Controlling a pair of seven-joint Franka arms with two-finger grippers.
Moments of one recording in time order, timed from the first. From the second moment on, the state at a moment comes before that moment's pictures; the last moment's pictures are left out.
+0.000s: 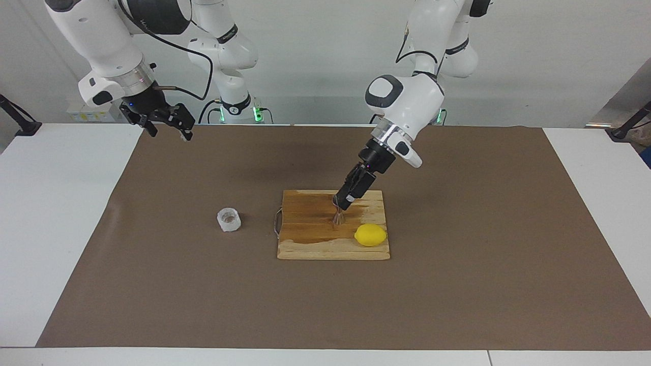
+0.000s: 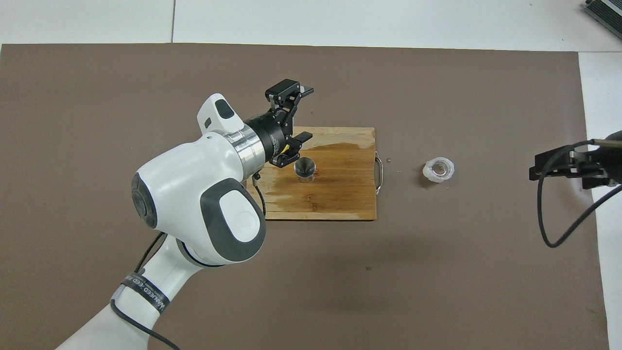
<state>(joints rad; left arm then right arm) -0.60 0.22 -0.04 -1.86 -1.02 2.90 -0.90 -0.06 -0.05 0.03 -1.66 0.05 1.53 0.06</state>
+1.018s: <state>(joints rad) -0.28 0.12 -0.02 -1.81 -0.23 2.11 -0.42 -0.27 -0.08 0.02 -1.92 0.28 1.84 -1.26</state>
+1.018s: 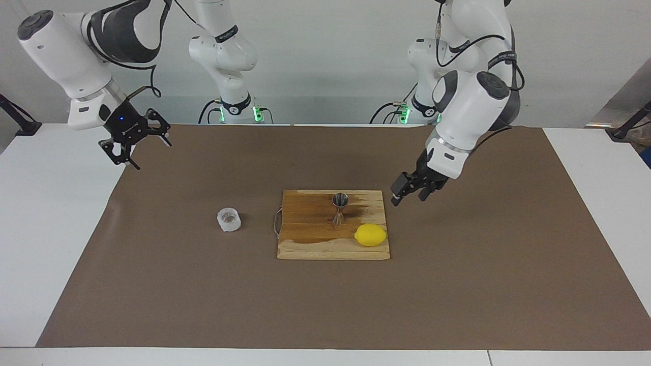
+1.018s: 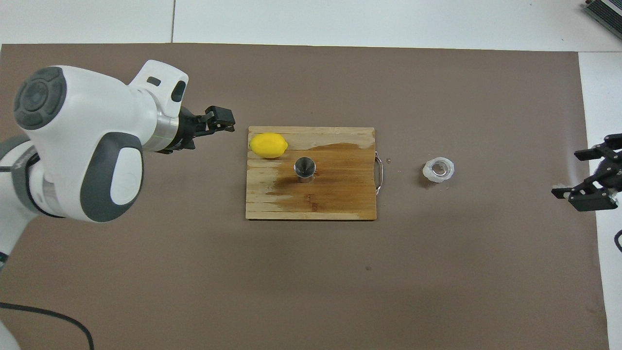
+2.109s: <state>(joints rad) -0.06 -0.03 -0.02 -1.64 -0.02 1.65 0.03 -0.24 0.37 0.03 -1.98 0.92 1.96 -2.18</state>
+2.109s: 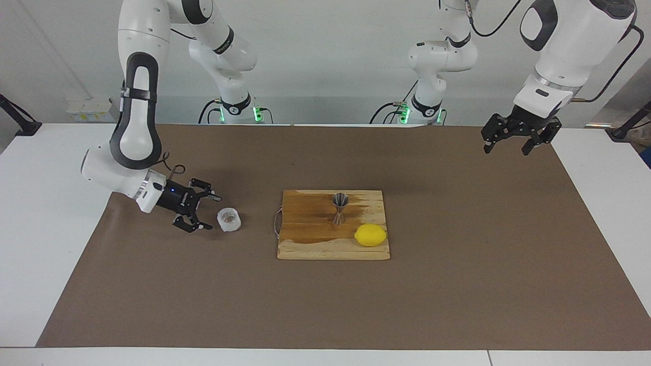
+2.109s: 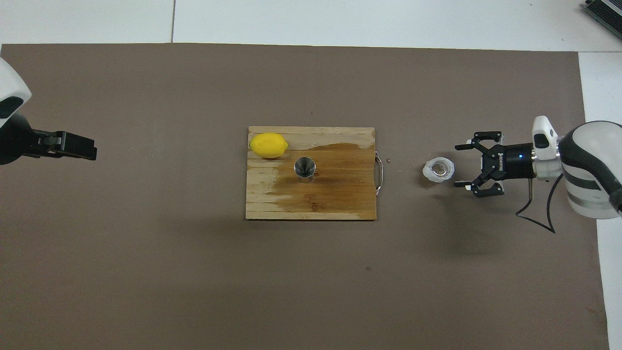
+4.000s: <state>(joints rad) -0.05 -0.03 -0.02 -1.63 -0.02 1.64 0.03 0.20 0.24 0.06 -1.88 0.69 2.20 -1.51</state>
